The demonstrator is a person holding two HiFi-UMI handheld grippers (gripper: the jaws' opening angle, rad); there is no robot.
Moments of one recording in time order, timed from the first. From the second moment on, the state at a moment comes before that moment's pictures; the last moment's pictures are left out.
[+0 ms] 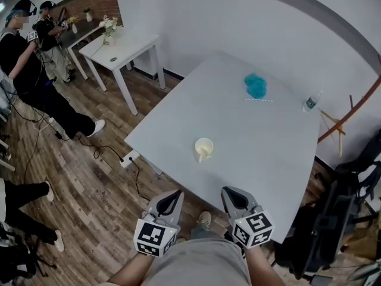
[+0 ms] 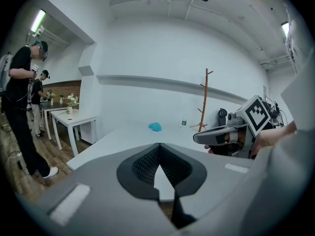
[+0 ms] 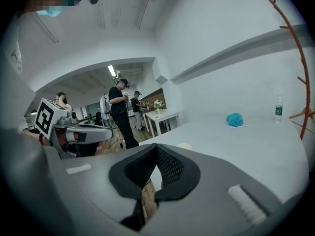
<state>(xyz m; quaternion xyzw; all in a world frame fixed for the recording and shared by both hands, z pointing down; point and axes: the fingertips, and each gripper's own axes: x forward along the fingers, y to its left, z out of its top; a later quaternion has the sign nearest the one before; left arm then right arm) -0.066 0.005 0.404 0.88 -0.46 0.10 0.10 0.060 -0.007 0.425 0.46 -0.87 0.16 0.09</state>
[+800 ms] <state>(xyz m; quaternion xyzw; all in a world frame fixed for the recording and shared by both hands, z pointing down) -0.041 -0.077 0.402 0.86 -0.49 0.12 0.11 0.084 -0.097 0.431 0.42 -0.89 0.16 0.11</state>
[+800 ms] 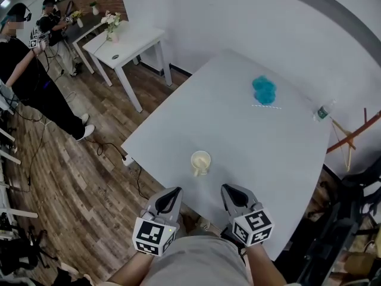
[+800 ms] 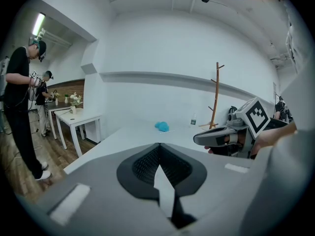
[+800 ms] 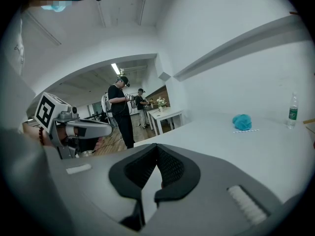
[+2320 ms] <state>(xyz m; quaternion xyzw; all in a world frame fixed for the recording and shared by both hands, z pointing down) -0.048 -0.141 0.457 0.88 -0.41 0.17 0.15 0.045 -0.152 0.501 0.43 -0.87 0.20 0.17</state>
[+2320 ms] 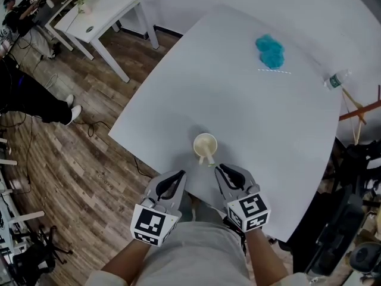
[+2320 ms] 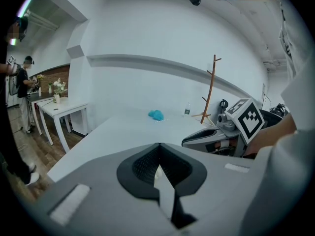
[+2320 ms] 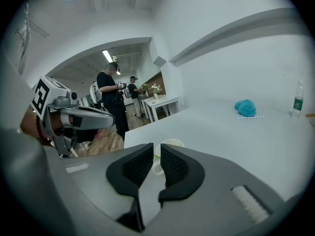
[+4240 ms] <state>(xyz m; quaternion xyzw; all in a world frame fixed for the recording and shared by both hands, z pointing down) -0.070 -0.168 0.476 0.87 -0.42 0.18 0.16 0.036 -0.186 0.555 0.45 -0.84 0.19 0.24</state>
